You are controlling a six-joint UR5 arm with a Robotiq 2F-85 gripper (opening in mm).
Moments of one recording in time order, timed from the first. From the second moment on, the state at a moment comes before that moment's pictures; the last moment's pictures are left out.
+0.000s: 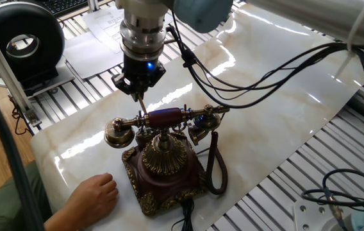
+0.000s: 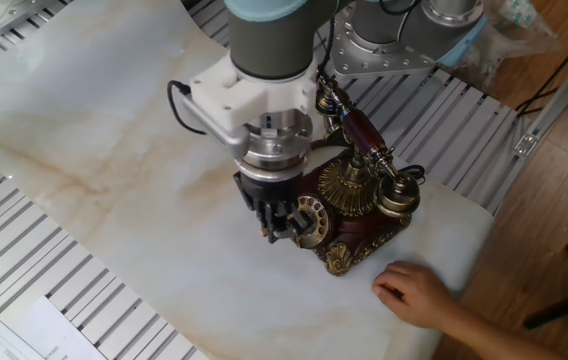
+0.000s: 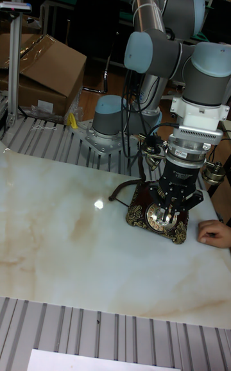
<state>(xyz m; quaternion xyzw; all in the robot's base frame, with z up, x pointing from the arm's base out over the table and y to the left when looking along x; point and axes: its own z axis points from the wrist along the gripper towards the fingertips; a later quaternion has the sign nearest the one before) 0.565 0.161 0.136 0.09 0.99 0.06 0.06</state>
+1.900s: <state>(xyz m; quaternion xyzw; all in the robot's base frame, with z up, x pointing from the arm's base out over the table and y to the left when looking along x) 0.548 0.164 0.124 0.10 0.99 0.06 0.06</state>
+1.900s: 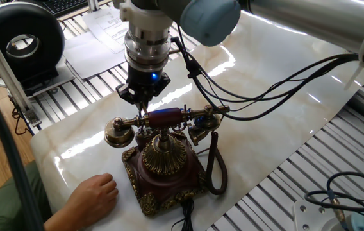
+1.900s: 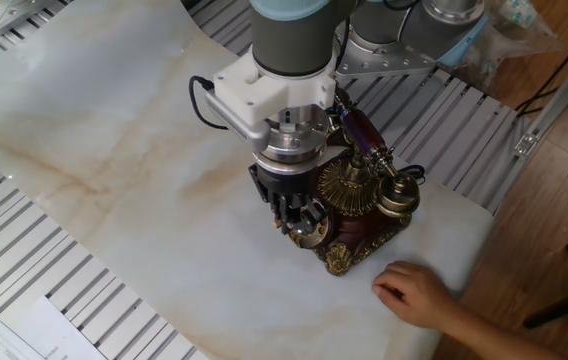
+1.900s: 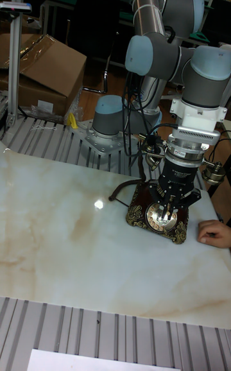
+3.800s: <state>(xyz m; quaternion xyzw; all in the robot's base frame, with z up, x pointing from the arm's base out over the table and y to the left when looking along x) 0.543 0.171 0.142 0.07 1.00 0.04 0.05</state>
